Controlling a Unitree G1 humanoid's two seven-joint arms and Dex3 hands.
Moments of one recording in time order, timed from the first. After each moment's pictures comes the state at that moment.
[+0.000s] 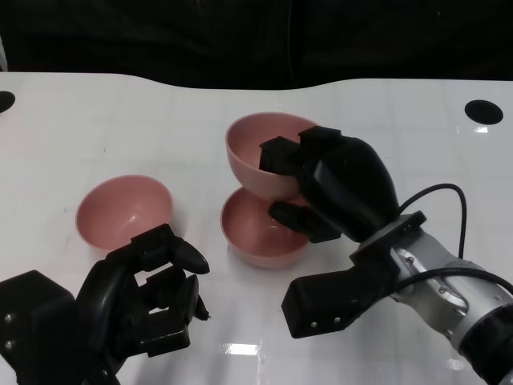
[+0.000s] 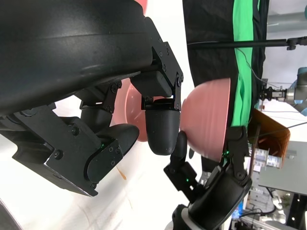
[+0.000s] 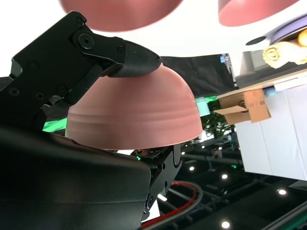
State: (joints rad) left arm 0.14 0.04 0.01 -0.24 -0.26 0.18 -0.23; right arm -0.64 -0.13 0.52 0.63 -0.86 -0.37 -0.56
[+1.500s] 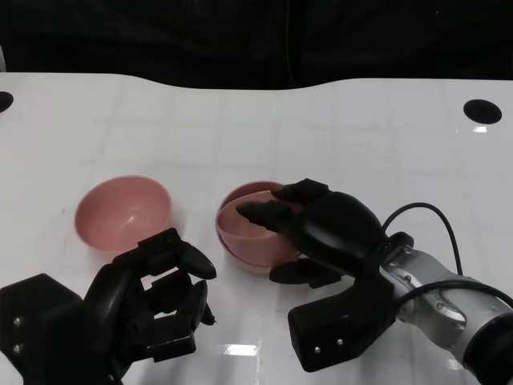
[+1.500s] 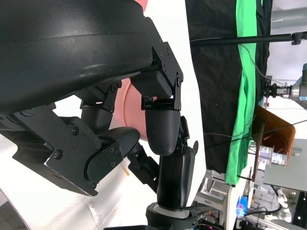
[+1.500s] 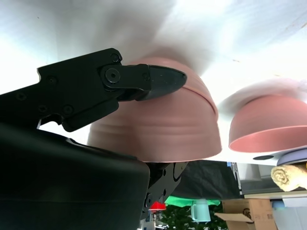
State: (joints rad) left arm 0.16 0.04 -0.01 -0.27 -0.25 0.20 -0.22; right arm -0.62 -0.17 0.63 0.69 -0.84 -0.33 -0.22
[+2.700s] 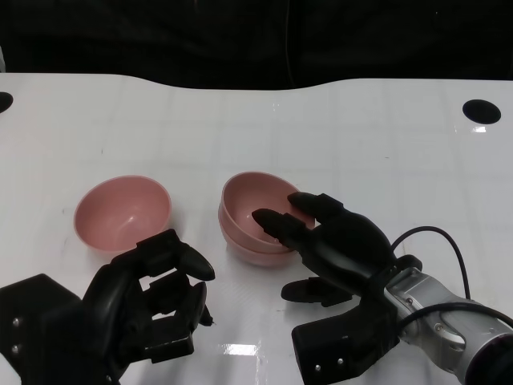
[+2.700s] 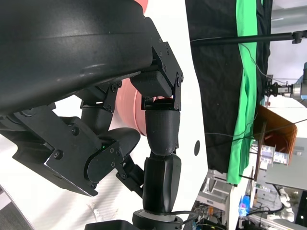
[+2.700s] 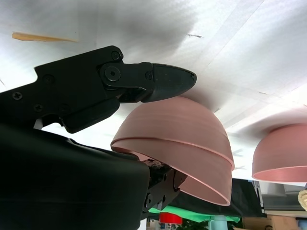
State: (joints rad) left arm 0.16 0.05 -0.01 -0.27 -0.25 0.20 -0.22; right arm -0.57 -0.16 0.65 0.73 -0.89 -0.26 -0.29
